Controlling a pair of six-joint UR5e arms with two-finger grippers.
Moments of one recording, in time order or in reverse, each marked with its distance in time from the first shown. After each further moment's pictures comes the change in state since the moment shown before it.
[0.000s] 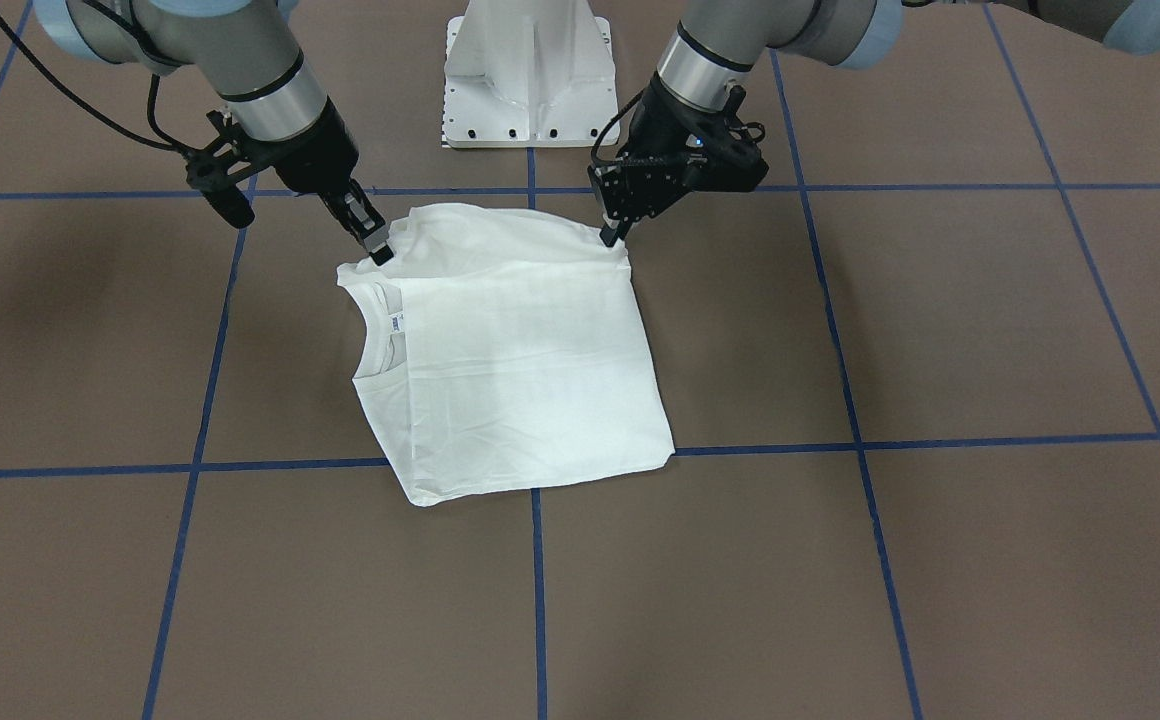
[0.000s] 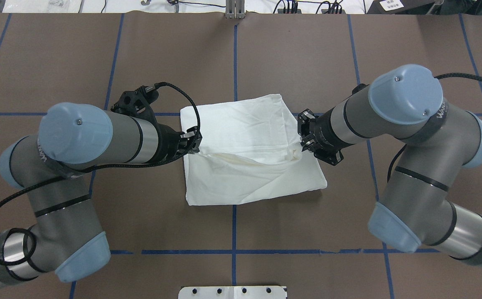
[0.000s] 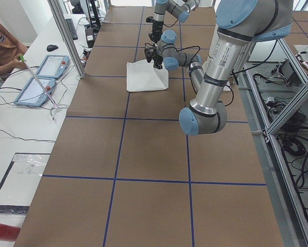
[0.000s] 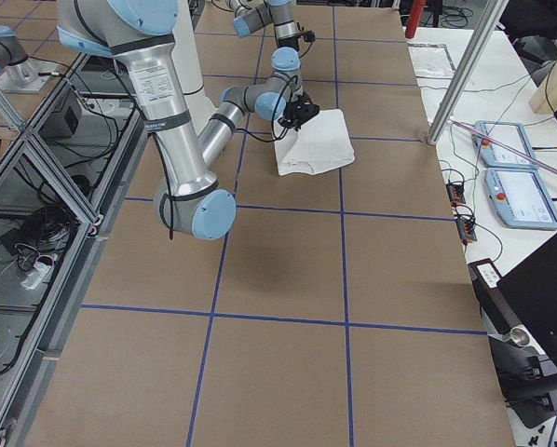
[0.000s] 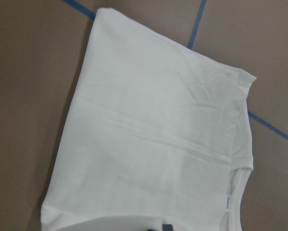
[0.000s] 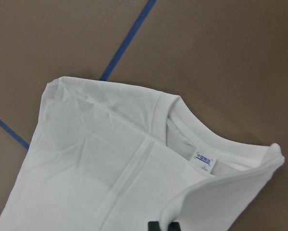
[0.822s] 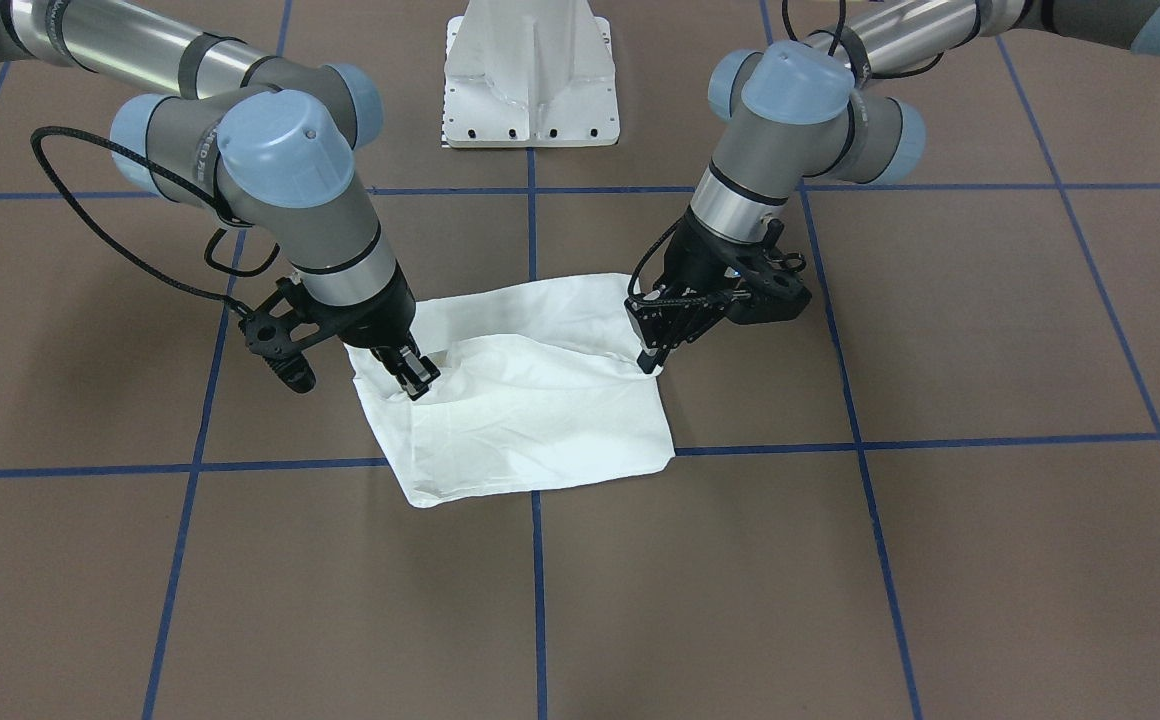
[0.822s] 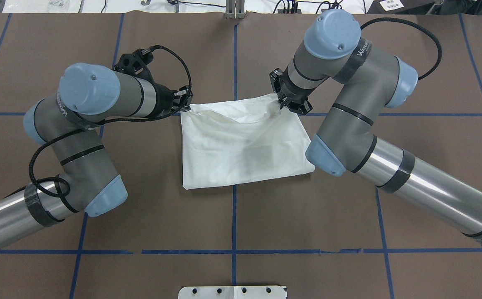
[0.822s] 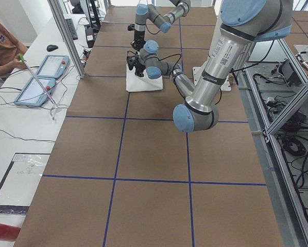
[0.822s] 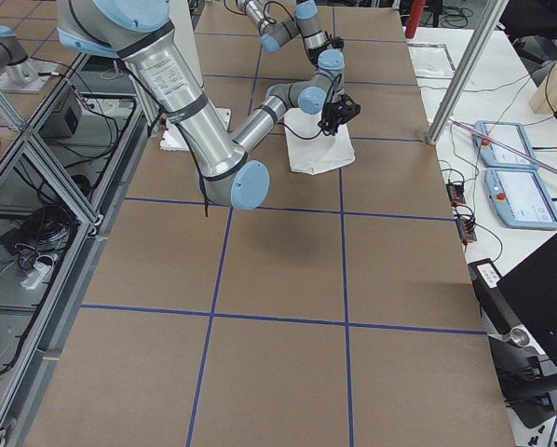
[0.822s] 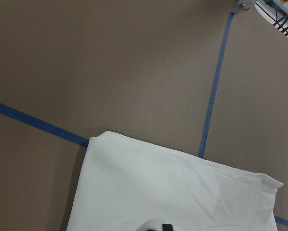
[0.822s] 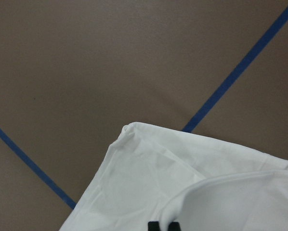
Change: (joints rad) left arm -0.121 -0.062 0.249 -0.179 -0.003 0.057; right arm 0.089 0.281 -0.417 0.010 0.025 -0.157
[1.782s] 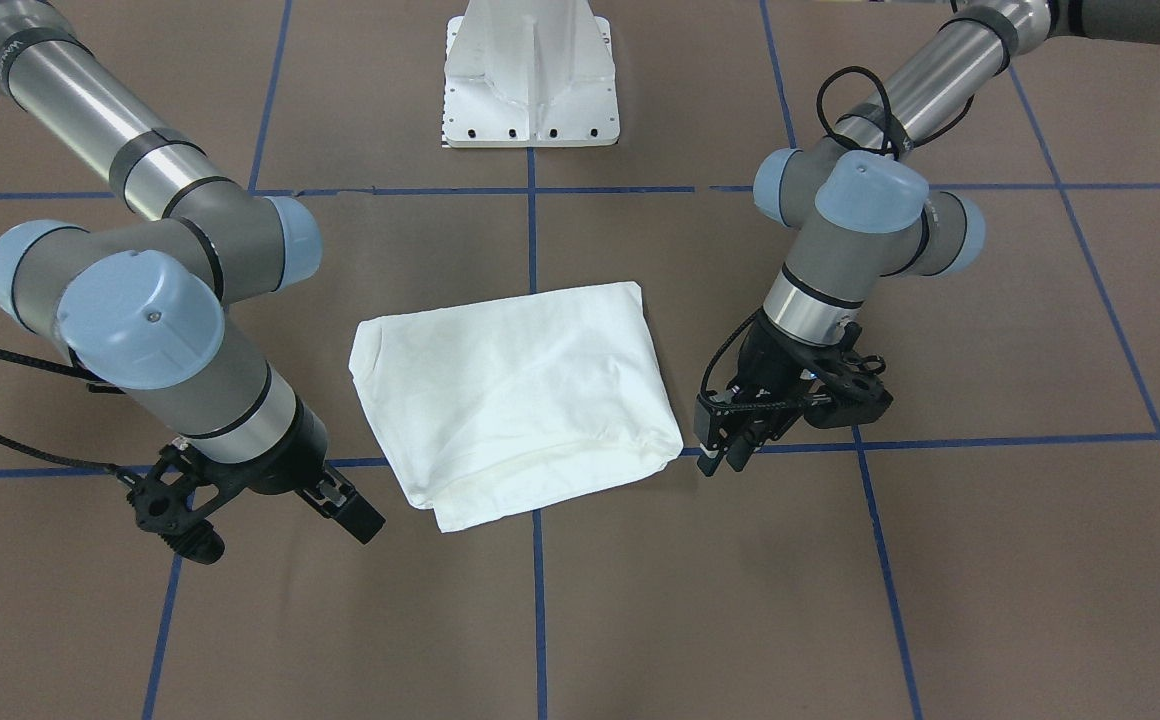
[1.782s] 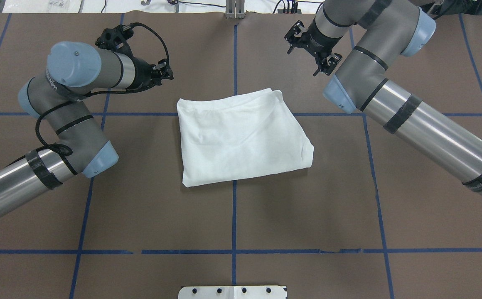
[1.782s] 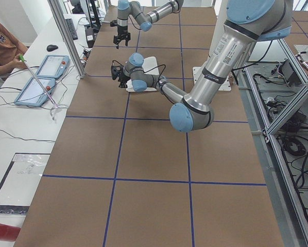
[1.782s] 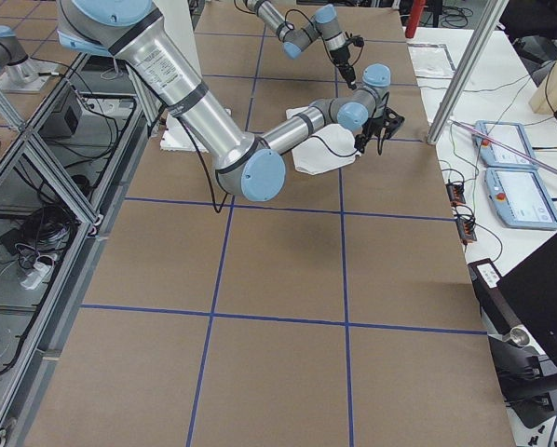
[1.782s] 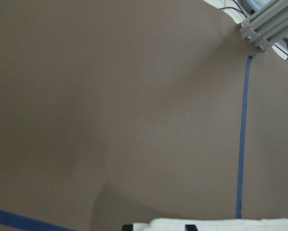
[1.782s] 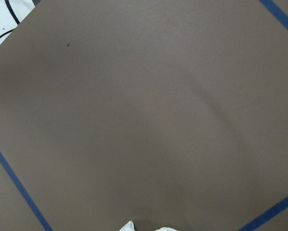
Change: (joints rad) left arm -0.124 -0.022 0.245 -0.227 -0.021 0.170; right arm 0.191 0.055 -0.275 0.178 0.159 -0.319
